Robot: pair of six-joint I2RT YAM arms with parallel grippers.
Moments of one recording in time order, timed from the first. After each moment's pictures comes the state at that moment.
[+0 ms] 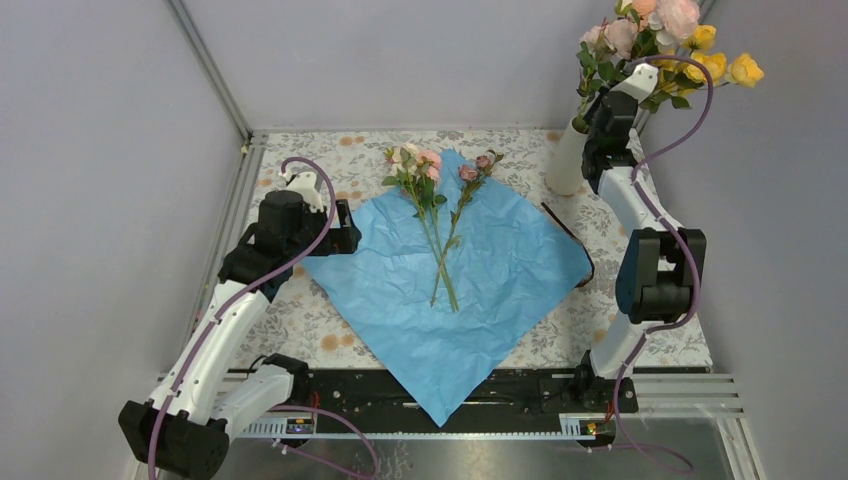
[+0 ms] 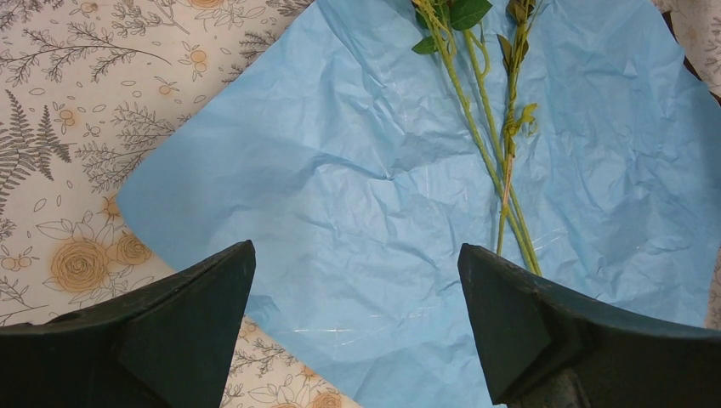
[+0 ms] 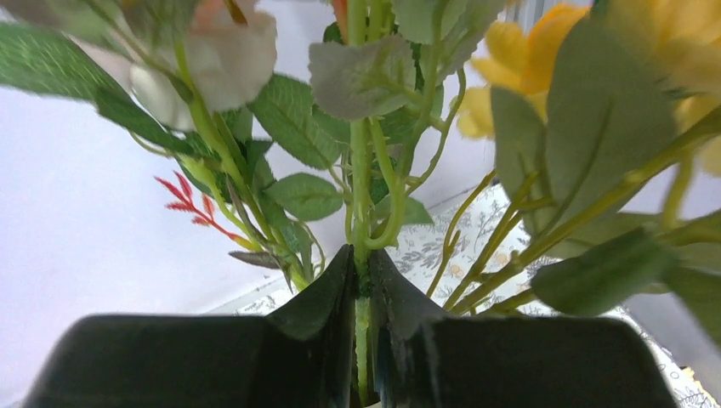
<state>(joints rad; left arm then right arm) -0.29 0.94 0.94 -0.60 0.04 -0.29 0.01 1.76 1.42 0.35 0.39 0.21</state>
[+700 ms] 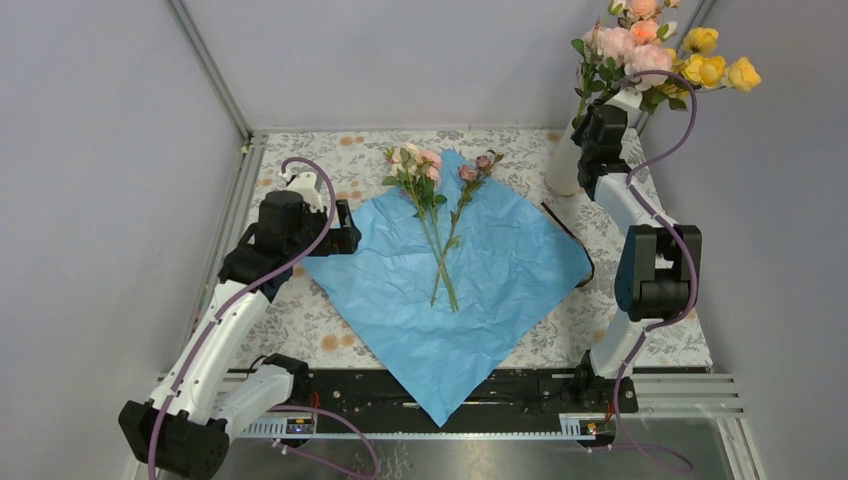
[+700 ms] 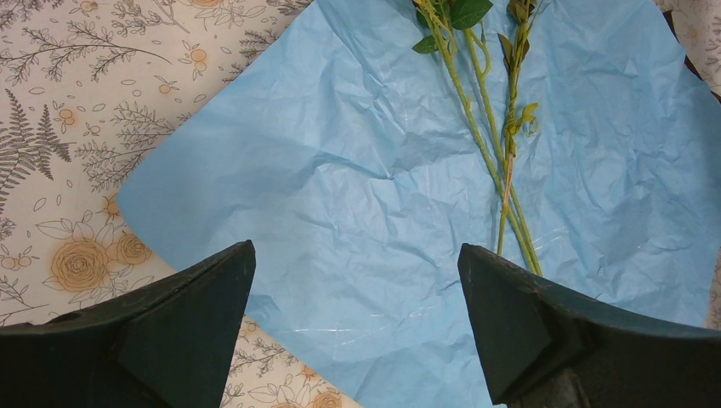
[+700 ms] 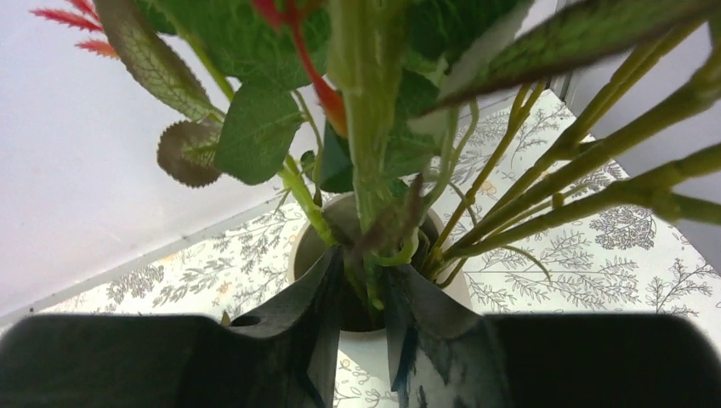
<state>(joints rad) -0.29 0.94 0.94 -0.60 0.05 -0.29 0.01 1.79 1.34 0.26 0.29 0.29</state>
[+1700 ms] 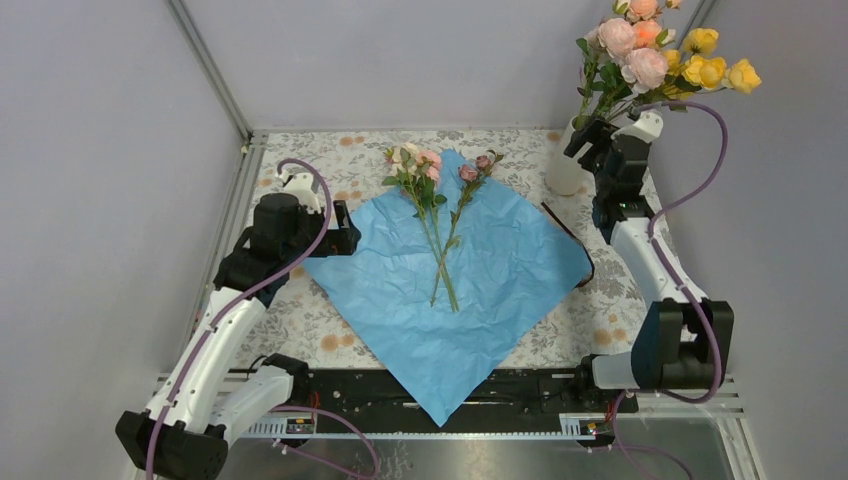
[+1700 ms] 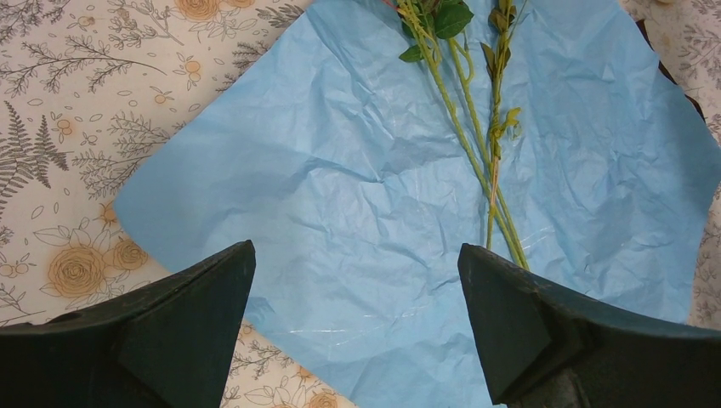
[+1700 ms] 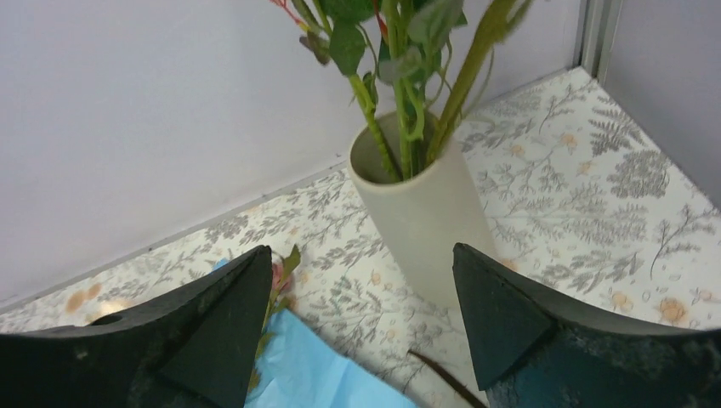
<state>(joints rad) -0.29 0.90 0.94 -0.60 0.06 -0.29 0.01 1.41 1.06 0.22 0.17 0.37</state>
